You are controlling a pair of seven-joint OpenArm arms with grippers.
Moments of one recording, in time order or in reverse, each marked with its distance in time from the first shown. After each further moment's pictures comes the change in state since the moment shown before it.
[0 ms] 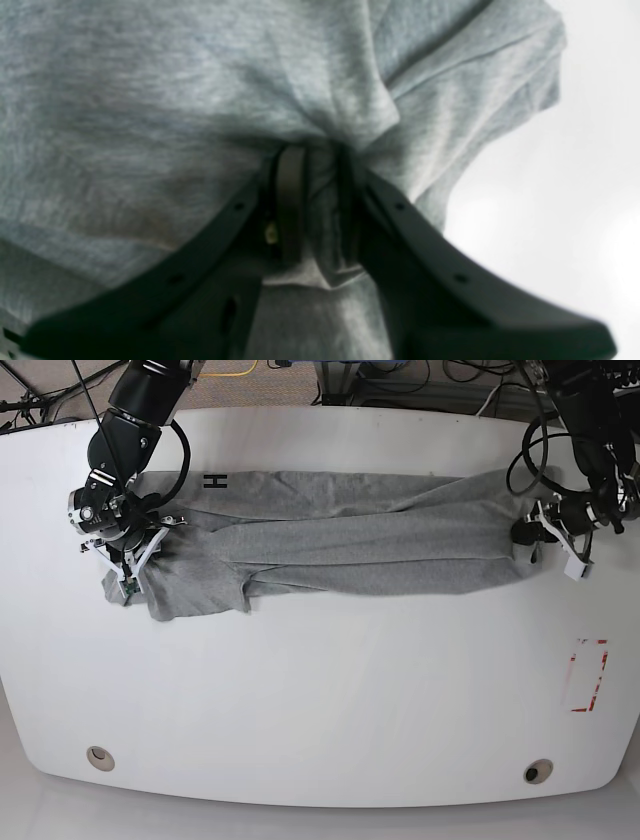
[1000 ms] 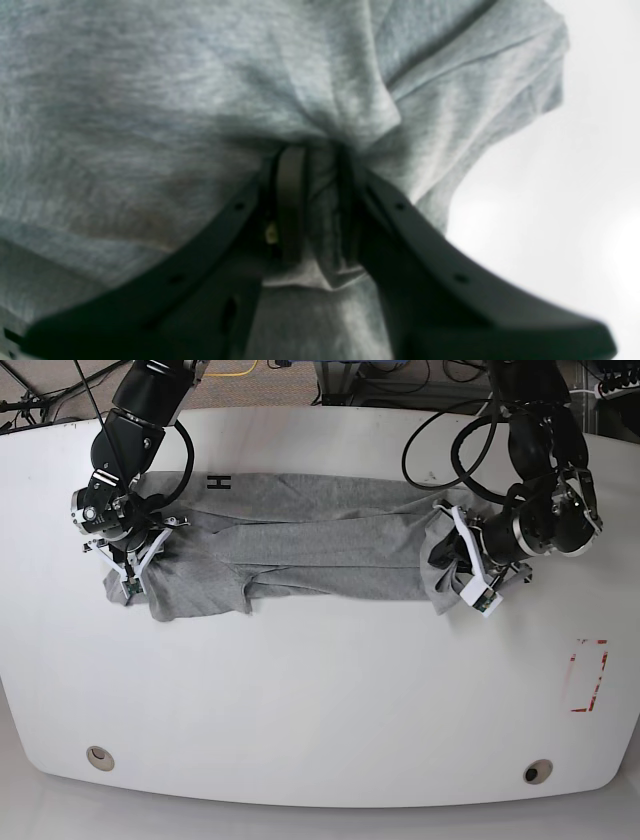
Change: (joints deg) left arm 1.0 13.6 18.8 43.3 5.1 3.9 13.8; right arm 0.2 -1.2 0.0 0.2 -0.3 0.0 0.0
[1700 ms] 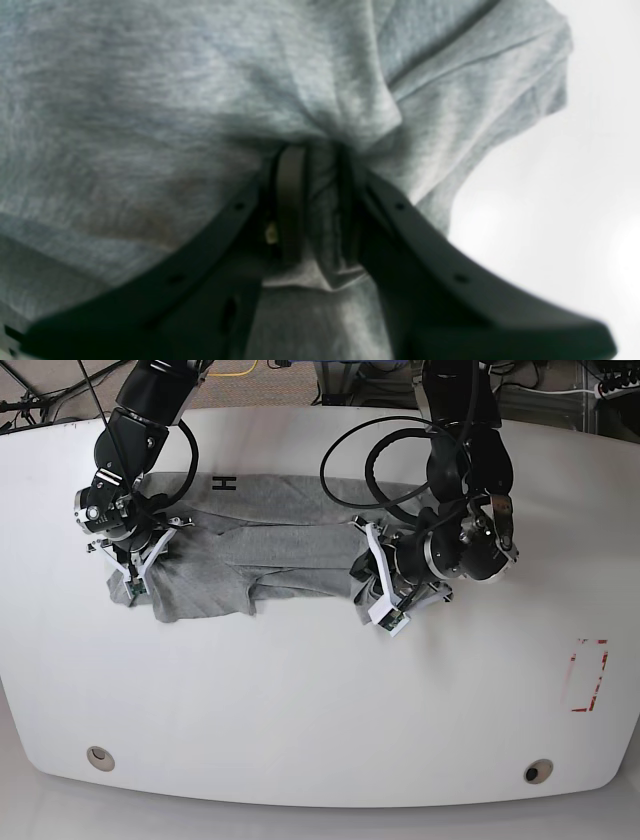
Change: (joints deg) left arm -5.7 14.3 9.4 -6.4 16.9 0.2 -0.8; right arm -0.1 -0.8 0.0 0.2 0.3 0.0 0.2
